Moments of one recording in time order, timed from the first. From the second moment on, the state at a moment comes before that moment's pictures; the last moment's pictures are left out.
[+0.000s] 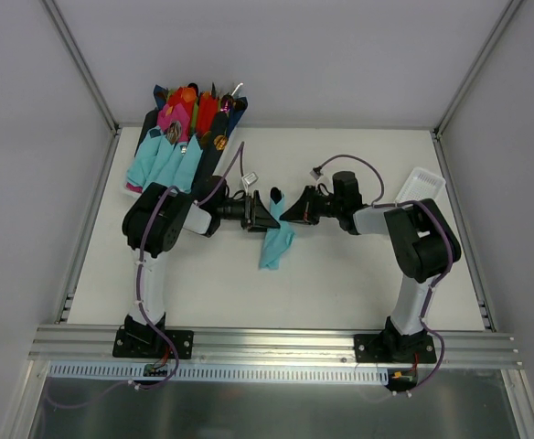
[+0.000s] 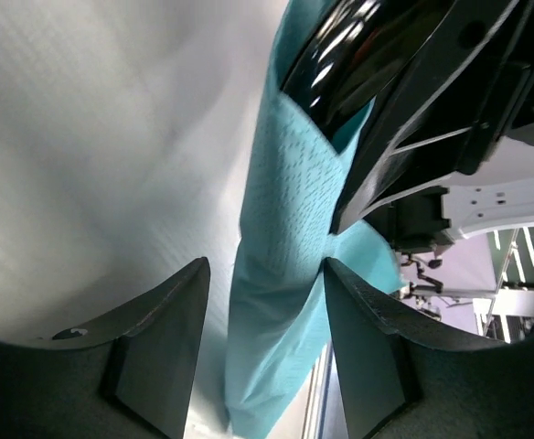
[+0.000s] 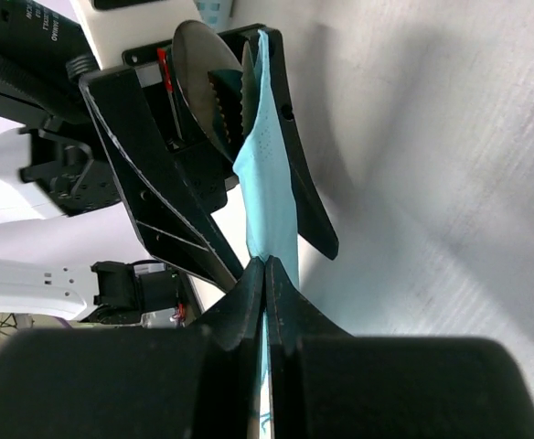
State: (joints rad) left arm -0.37 2.13 0.94 0.75 1.10 -0.87; right arm 0.38 1.89 0.90 0.45 -0.82 0.82
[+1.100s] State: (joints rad) left arm -0.36 2.08 0.89 1.02 1.16 -1.11; right arm 0.32 1.77 0.91 0.48 -0.86 0.95
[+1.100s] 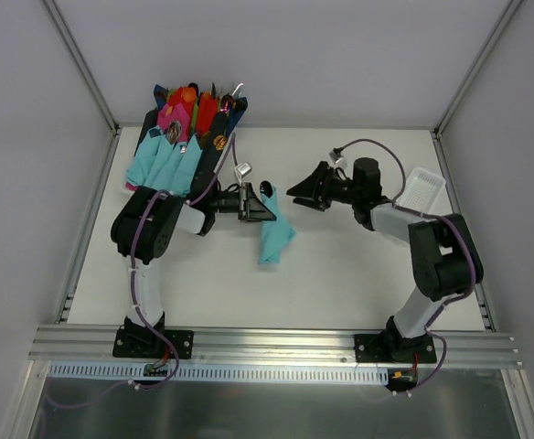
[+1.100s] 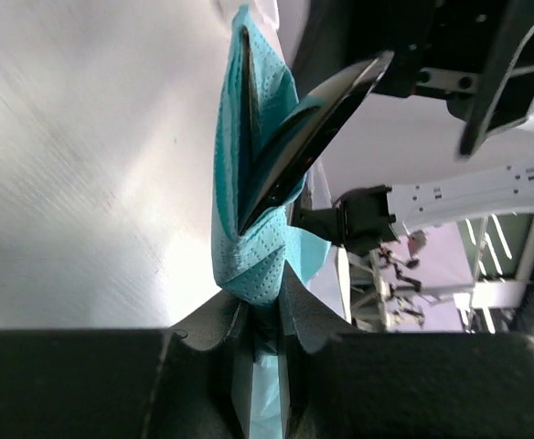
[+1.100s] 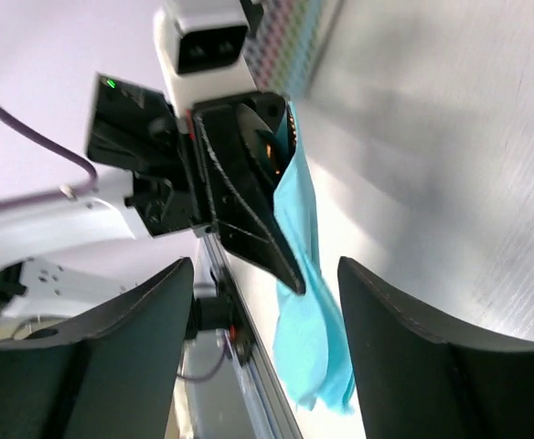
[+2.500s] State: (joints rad) left arm -0.37 1.49 1.06 0.05 0.85 -0.75; right arm 0.78 1.44 1.26 -0.39 -0.08 0.54
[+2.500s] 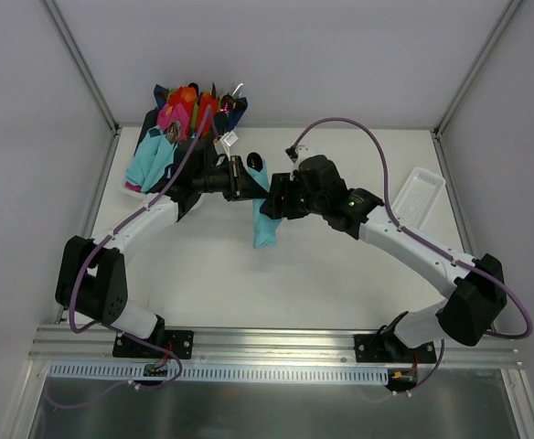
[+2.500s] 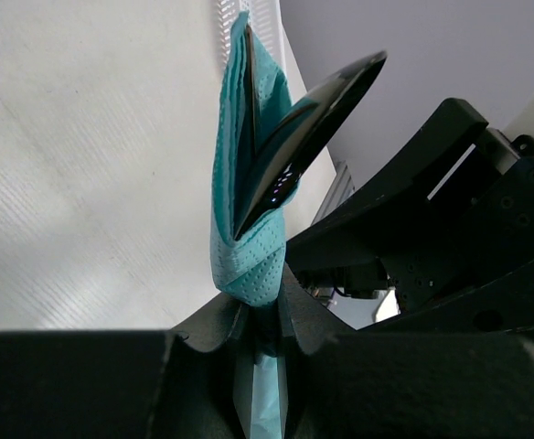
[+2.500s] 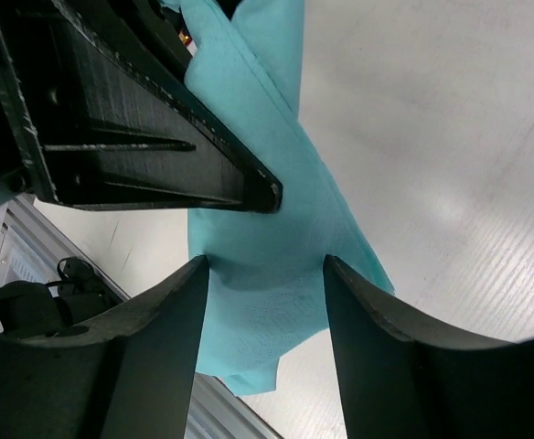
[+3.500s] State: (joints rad) left arm -0.37 1.47 1.05 0.10 0.89 -0.82; right arm 0.76 1.37 1.02 -0.10 -0.27 0.69
